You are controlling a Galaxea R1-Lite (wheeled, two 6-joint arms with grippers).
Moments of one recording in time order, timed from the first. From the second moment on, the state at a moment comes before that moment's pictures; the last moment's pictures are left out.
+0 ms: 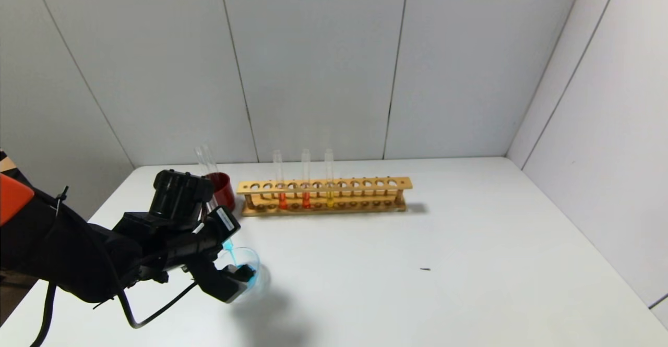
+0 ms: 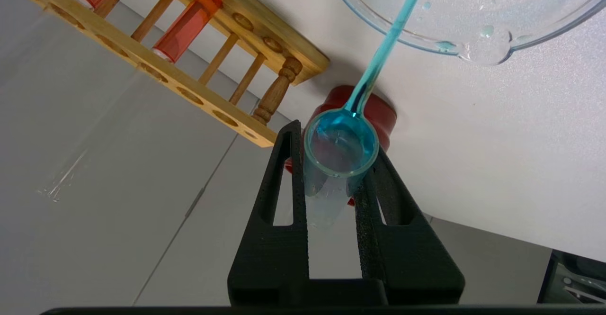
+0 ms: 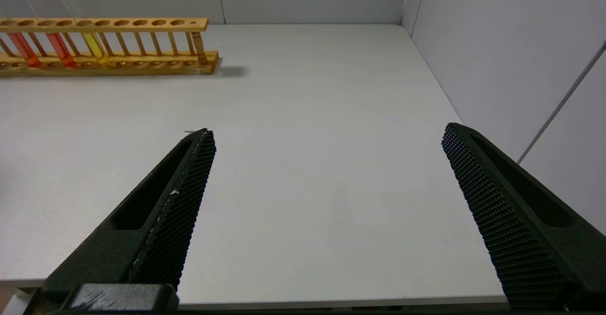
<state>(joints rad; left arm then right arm) -0.35 1.82 -0.65 -0.49 0.16 2.19 0.00 0.00 0.00 0.00 0.00 0.00</state>
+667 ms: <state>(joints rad) -0.35 1.79 -0.65 -0.49 0.18 2.29 0.00 0.00 0.00 0.00 0.00 0.00</state>
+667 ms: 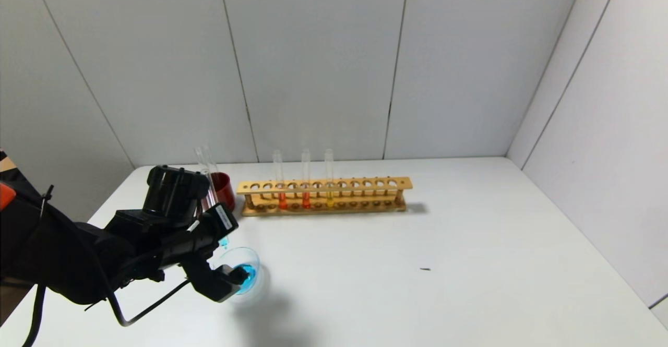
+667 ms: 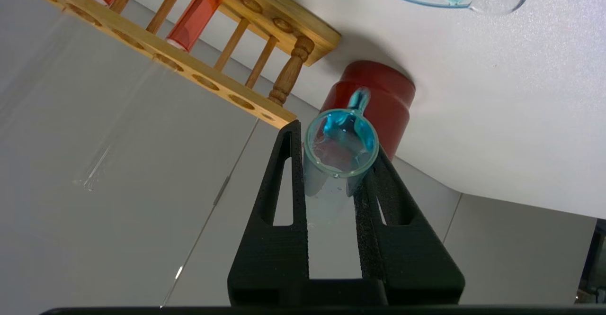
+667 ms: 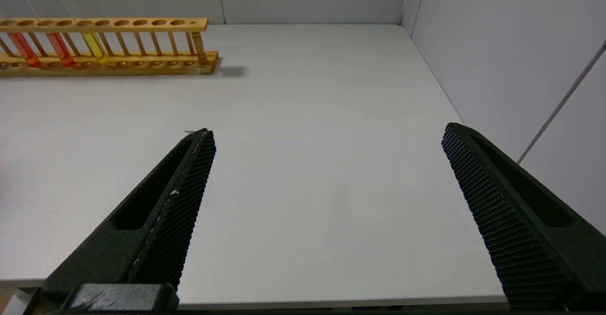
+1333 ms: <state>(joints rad) -0.38 1.73 -0.64 -0.49 0.23 2.37 0.00 0.00 0.00 0.00 0.00 0.00</state>
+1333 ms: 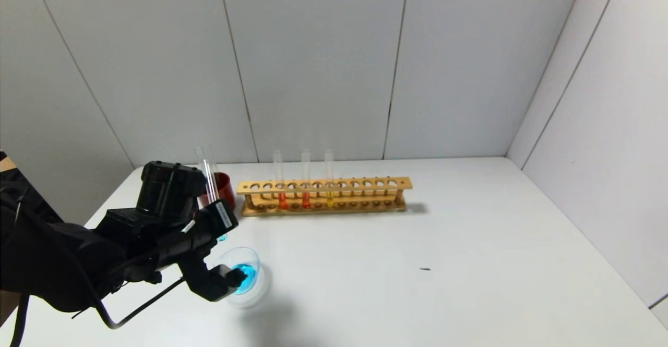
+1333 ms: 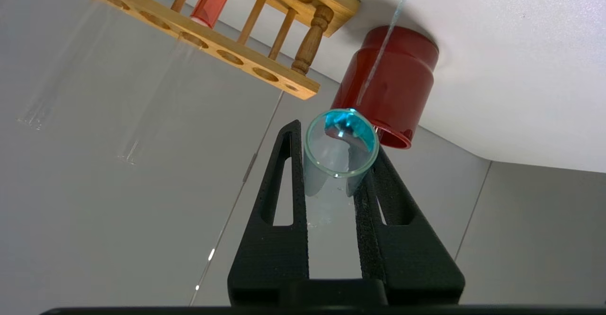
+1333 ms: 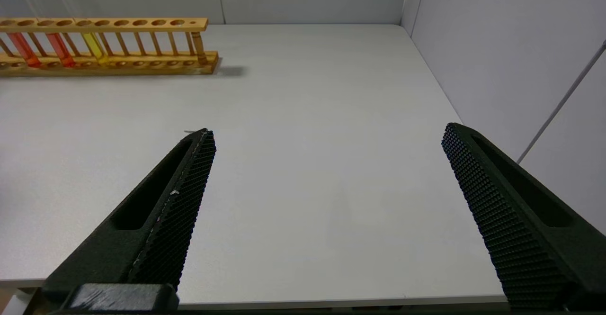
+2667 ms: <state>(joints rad) -0.15 1.52 -1.21 0.04 0.12 0.63 0.00 0.00 0.00 0.00 0.00 0.00</state>
